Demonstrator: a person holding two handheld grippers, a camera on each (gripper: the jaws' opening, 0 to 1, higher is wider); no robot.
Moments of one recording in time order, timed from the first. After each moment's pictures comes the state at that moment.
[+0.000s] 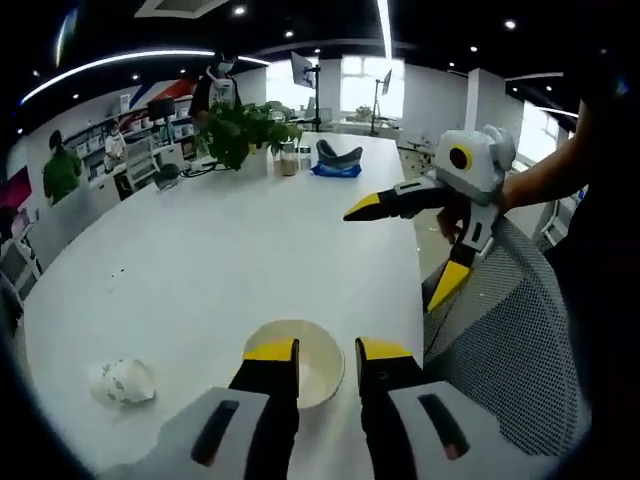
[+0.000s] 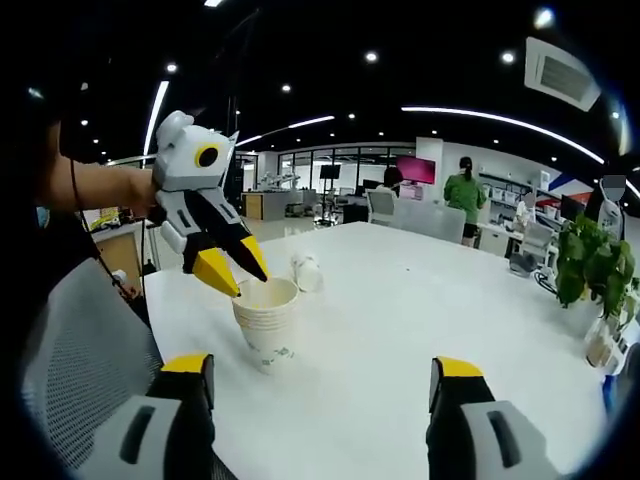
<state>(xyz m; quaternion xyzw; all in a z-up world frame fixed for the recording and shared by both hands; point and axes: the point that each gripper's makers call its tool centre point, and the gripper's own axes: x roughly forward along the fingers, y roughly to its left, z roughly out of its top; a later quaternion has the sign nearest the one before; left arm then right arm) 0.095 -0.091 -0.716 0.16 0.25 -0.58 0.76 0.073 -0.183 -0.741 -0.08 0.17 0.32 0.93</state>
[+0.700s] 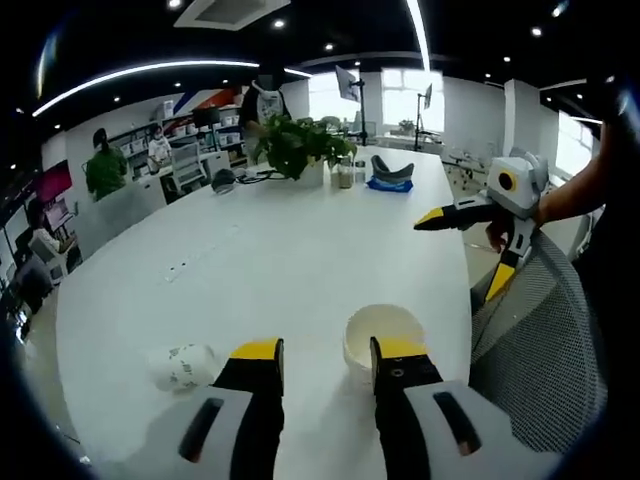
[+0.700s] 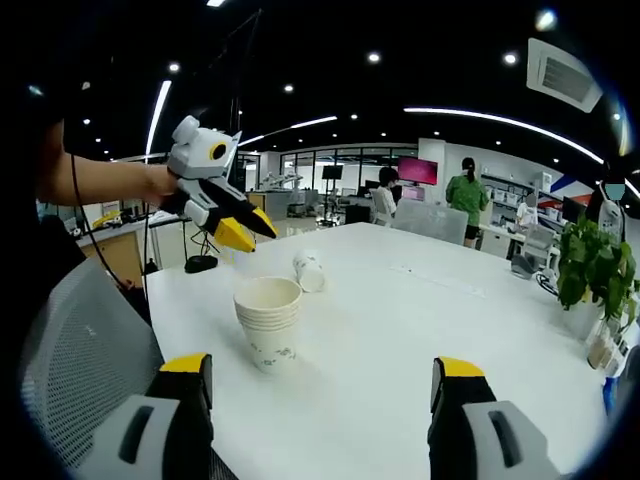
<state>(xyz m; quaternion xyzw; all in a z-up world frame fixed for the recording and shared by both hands) 0.158 -0.028 -0.700 0.15 0.22 -0.49 0.83 0.072 -0.182 -0.742 -0.09 0.16 0.33 0.93</state>
